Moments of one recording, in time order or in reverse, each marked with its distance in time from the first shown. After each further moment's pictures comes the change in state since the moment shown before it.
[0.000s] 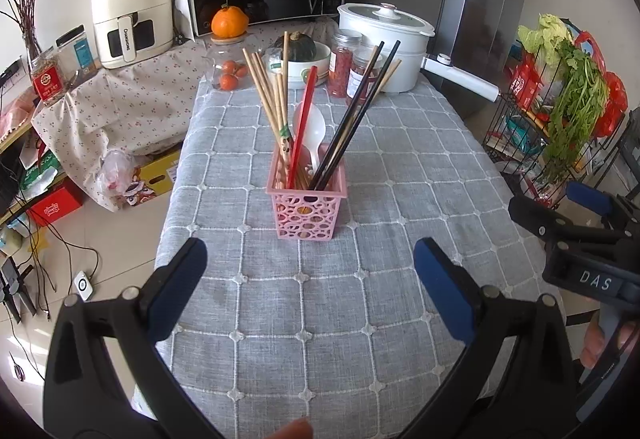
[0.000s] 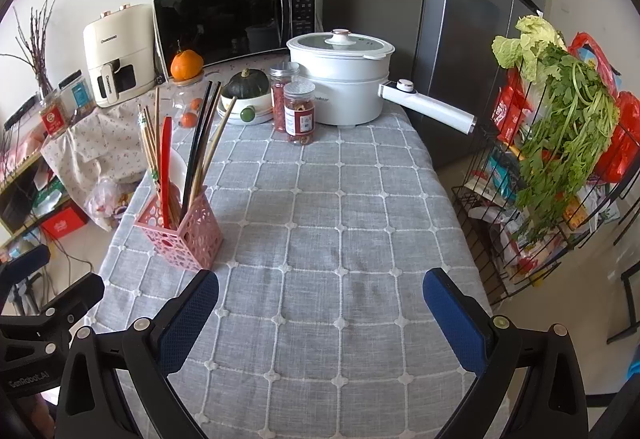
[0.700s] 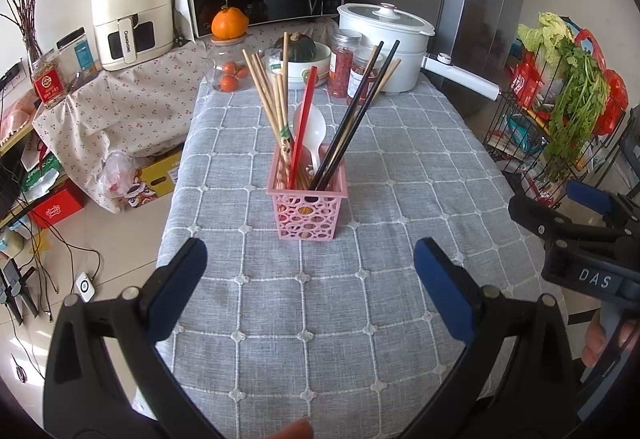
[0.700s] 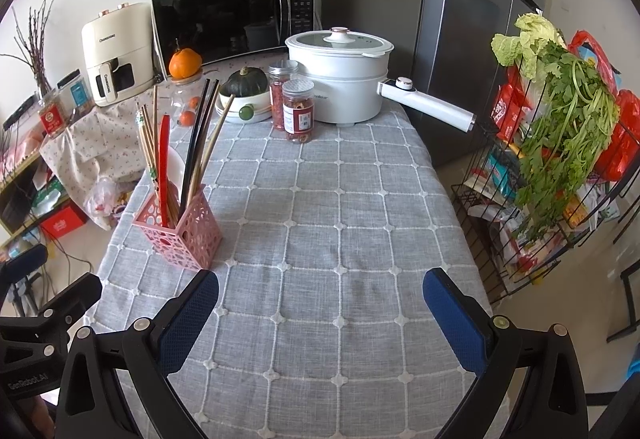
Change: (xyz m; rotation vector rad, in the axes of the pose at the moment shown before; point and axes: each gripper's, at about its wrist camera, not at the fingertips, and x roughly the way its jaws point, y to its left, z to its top) left arm 0.000 -0.001 0.000 0.002 0.002 0.007; right arm 0.002 0.000 -0.001 0.005 0.001 -0.002
